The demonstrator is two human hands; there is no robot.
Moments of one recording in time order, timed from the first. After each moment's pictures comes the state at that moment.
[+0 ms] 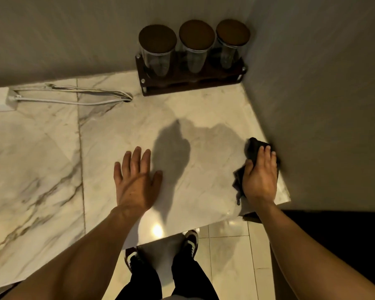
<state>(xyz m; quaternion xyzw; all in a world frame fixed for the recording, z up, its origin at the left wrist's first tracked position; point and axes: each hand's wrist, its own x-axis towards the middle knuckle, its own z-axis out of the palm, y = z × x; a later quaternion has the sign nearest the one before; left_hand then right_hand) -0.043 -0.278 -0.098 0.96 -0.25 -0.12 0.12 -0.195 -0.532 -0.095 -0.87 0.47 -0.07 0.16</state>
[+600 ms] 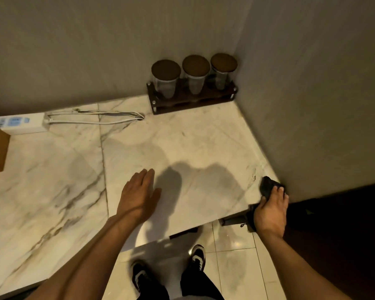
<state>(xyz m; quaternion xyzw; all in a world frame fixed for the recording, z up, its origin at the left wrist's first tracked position) -0.041 -0.227 -0.056 0.92 -0.32 -0.19 0.14 -0.272 -0.476 -0.086 -0.77 0.59 -0.07 0.21</state>
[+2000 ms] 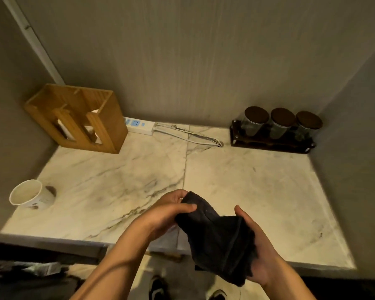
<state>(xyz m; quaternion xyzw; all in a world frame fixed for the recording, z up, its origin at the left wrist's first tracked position) -0.047 -0.107 0.048 0.62 0.00 -0.42 0.66 -0.168 -0.293 0.070 -0.20 0.36 0.29 0.87</state>
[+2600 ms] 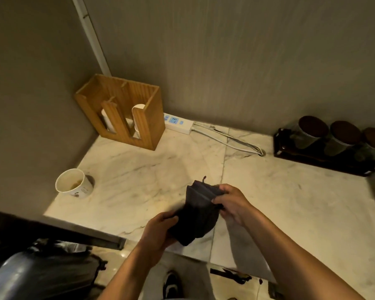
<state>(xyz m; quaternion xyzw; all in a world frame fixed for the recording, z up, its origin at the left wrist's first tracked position) -0.049 -0.012 -0.021 0.56 0.27 -0.28 0.73 0.002 -0.226 -0.001 -0.69 0.29 0.21 0.62</state>
